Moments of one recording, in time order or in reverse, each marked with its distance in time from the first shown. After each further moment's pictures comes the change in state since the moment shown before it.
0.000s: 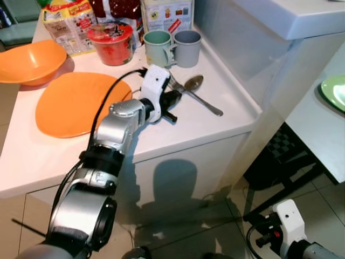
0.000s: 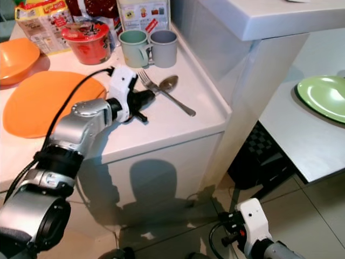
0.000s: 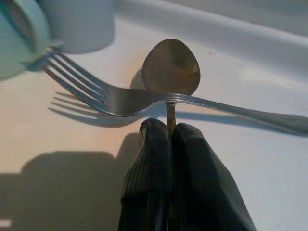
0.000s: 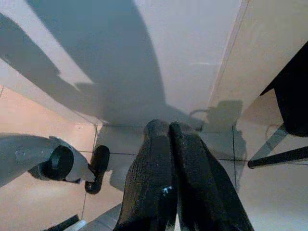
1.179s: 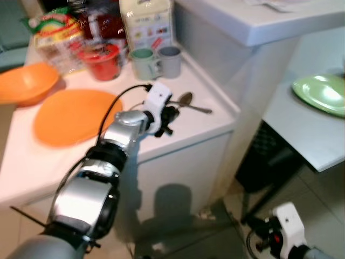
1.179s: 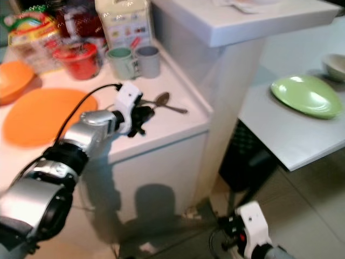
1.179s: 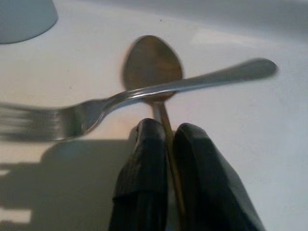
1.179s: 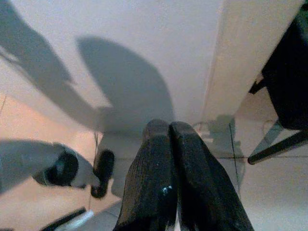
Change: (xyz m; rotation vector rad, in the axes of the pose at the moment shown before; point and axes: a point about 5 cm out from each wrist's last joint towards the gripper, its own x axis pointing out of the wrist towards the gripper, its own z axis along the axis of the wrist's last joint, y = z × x) left arm 0.015 -0.004 -0.051 0.035 0.185 -0.067; right arm -0.003 0.000 -0.008 0.013 0.028 0.006
